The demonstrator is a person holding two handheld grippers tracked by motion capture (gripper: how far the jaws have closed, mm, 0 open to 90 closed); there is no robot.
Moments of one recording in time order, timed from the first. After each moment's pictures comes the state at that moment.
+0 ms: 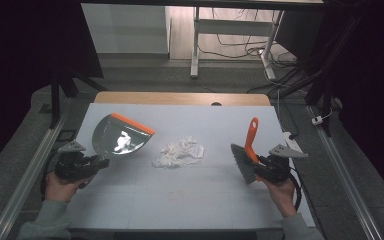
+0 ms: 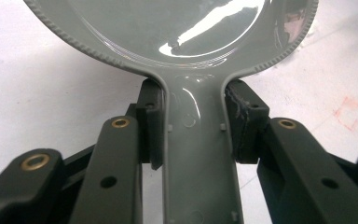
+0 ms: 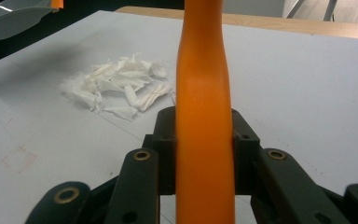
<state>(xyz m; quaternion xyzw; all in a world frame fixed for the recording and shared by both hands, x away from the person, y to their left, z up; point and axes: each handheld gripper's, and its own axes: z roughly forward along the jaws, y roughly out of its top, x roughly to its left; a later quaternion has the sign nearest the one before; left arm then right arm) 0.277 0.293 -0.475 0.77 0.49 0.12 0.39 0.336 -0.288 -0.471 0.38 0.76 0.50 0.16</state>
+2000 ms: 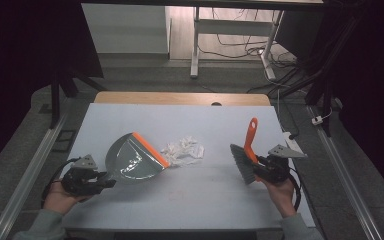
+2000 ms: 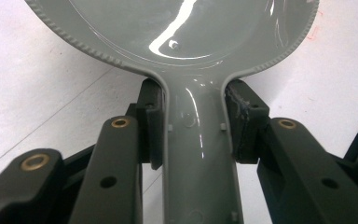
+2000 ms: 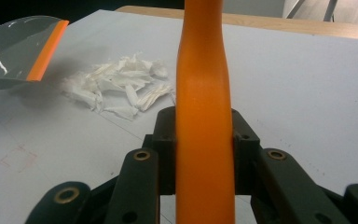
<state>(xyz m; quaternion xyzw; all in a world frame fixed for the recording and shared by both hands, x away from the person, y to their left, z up) 0.257 0.272 -0.485 0.86 0.38 0.07 0.33 0.335 -0.286 -0.471 0.38 0.76 0.50 0.16</state>
